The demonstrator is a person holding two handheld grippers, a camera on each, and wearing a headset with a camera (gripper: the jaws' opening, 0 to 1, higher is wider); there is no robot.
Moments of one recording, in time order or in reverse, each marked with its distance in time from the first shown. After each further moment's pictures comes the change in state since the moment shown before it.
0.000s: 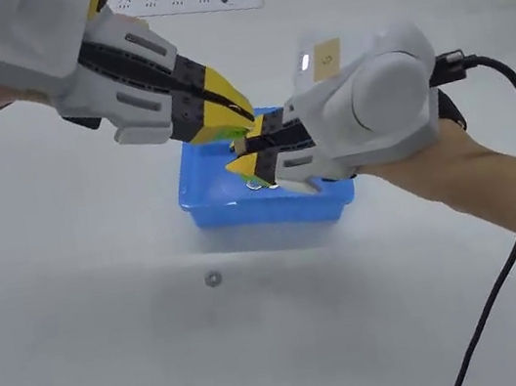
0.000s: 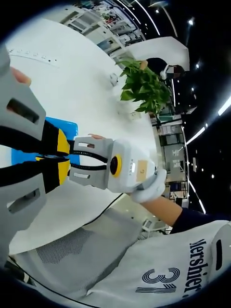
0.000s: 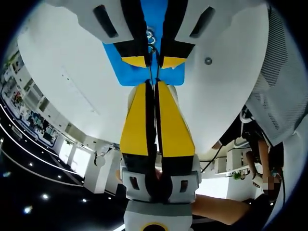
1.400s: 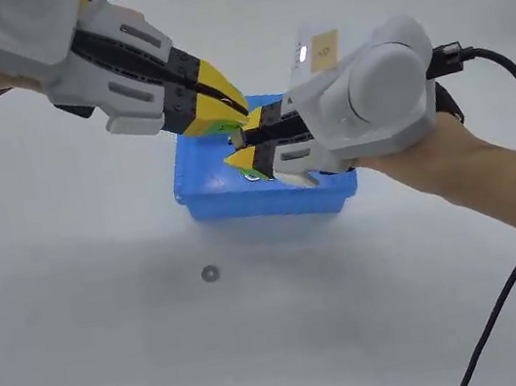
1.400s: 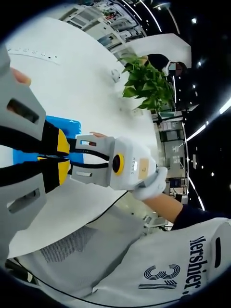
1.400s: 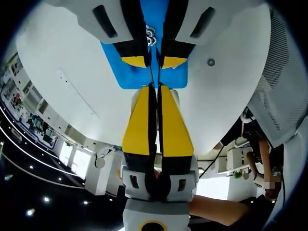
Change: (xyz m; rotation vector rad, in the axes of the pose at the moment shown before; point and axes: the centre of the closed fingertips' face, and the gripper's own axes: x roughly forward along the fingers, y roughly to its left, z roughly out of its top) left arm -0.002 -0.005 0.001 0.027 0.003 -0.037; right arm -0.001 0.002 0.000 0.006 -0.009 -0.002
